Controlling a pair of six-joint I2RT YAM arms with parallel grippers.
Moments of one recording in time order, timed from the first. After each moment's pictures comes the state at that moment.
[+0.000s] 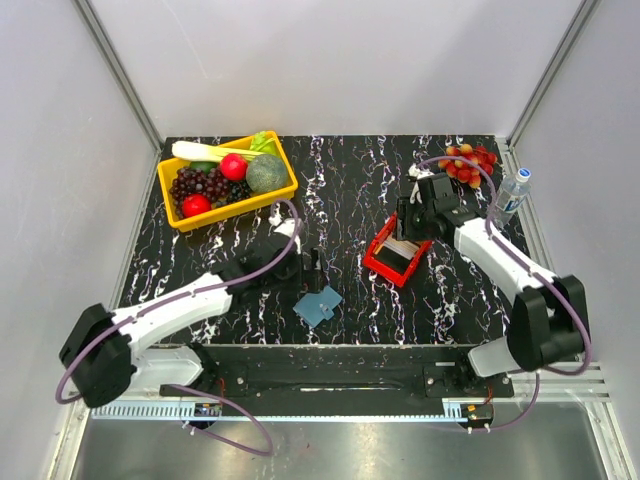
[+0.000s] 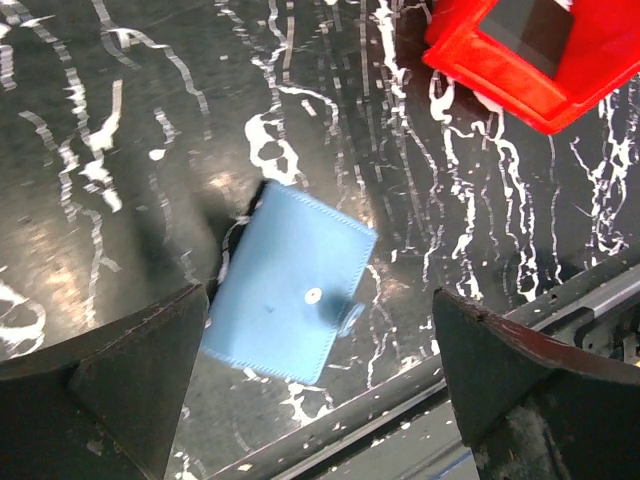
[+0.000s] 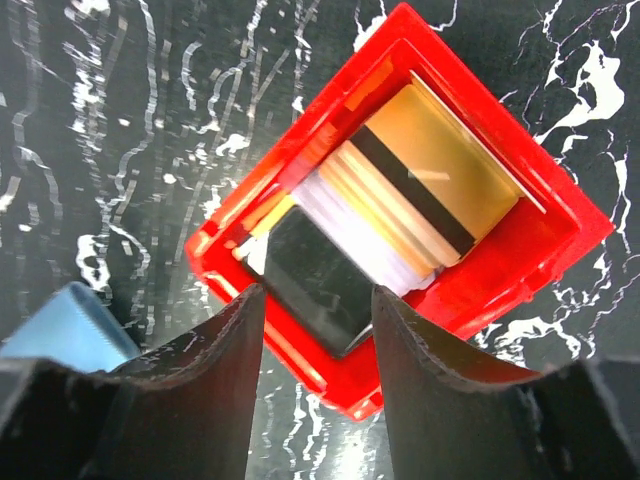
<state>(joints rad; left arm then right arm) -0.82 1.17 0.73 -0.32 -0.08 -0.67 0.33 1.40 1.04 -0.47 -0.07 0.28</state>
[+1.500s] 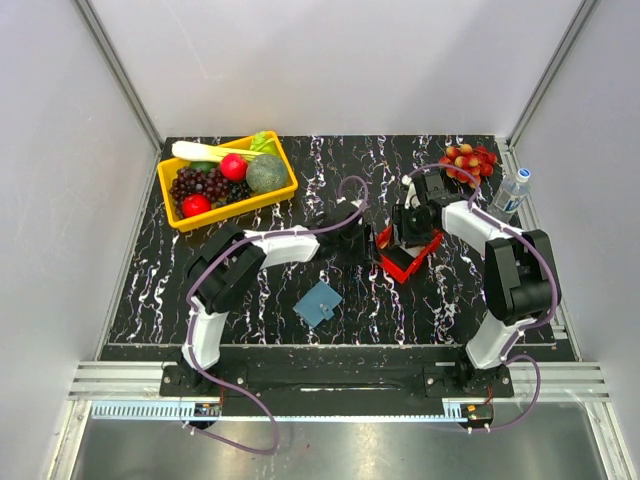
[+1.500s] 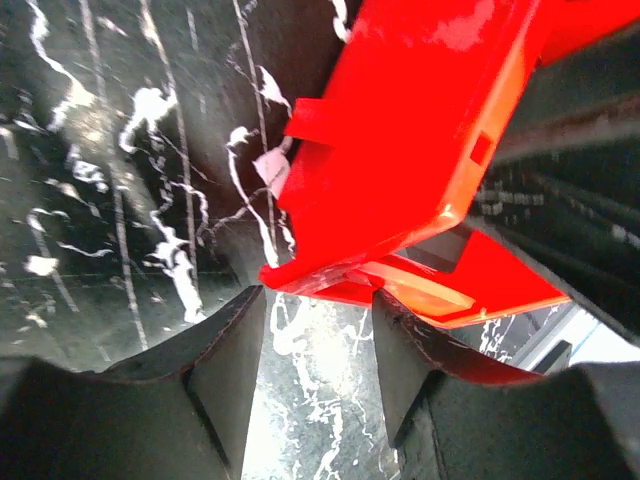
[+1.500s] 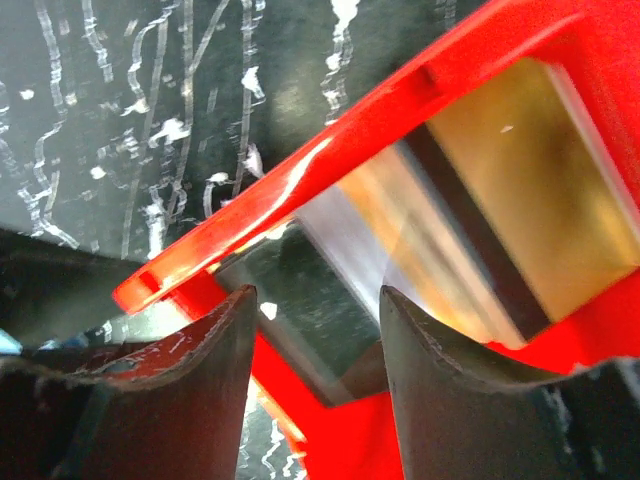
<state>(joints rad) -0.82 2.03 1.30 -0.06 0.22 -0.83 0.25 1.74 1.14 -0.51 -0.20 0.18</state>
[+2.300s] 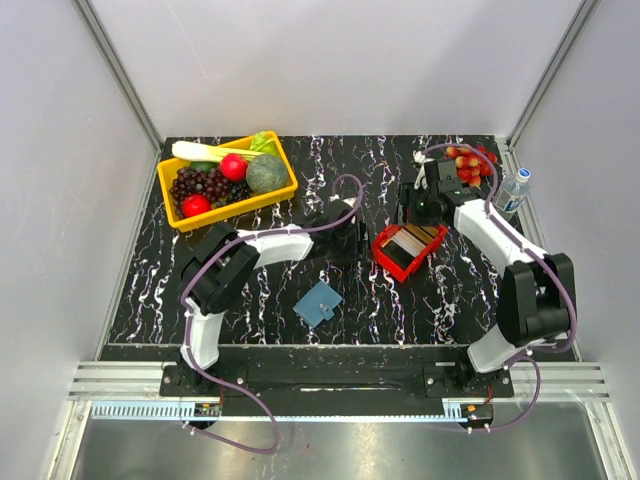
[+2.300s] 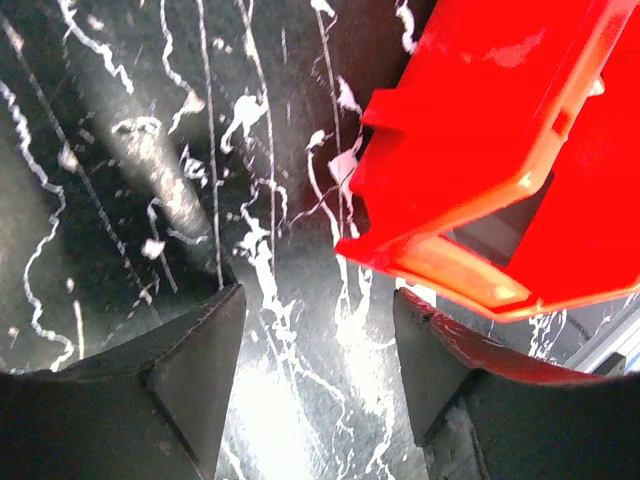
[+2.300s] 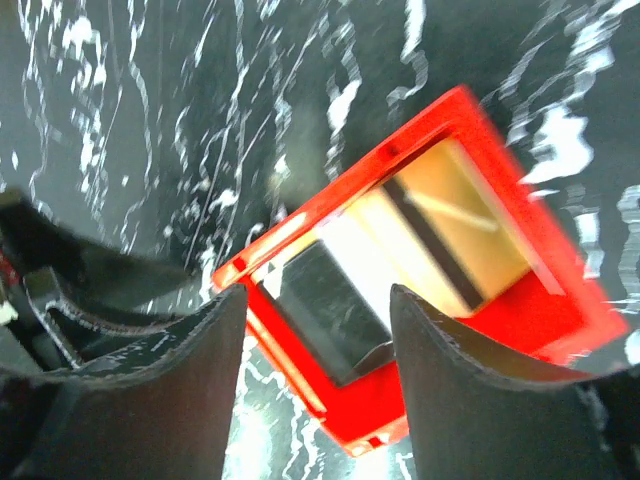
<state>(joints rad) -0.78 2.01 1.28 -0.11 0.17 -0.74 0.24 1.61 1.18 -0.51 -0.17 0.24</state>
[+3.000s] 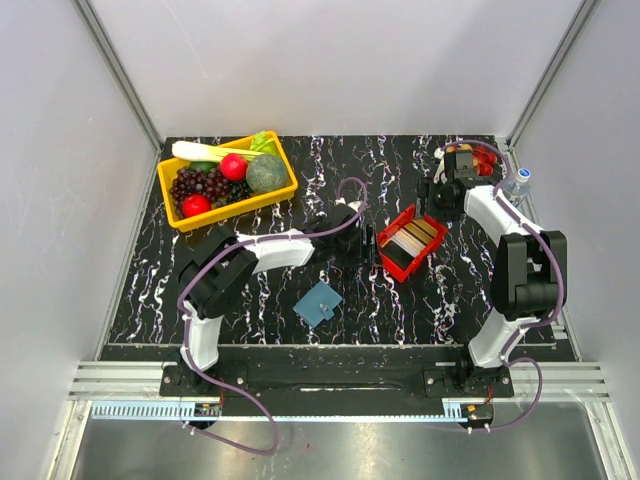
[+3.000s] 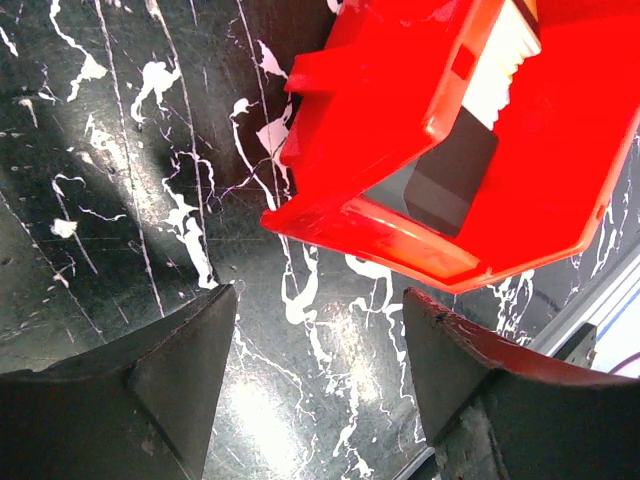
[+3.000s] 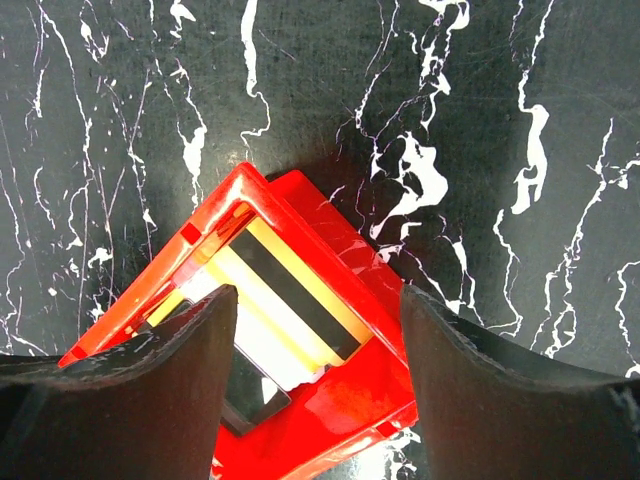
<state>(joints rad) -0.82 1.97 1.24 -0.06 0.20 -0.76 0.09 1.75 1.29 -0.53 -0.11 0.15</state>
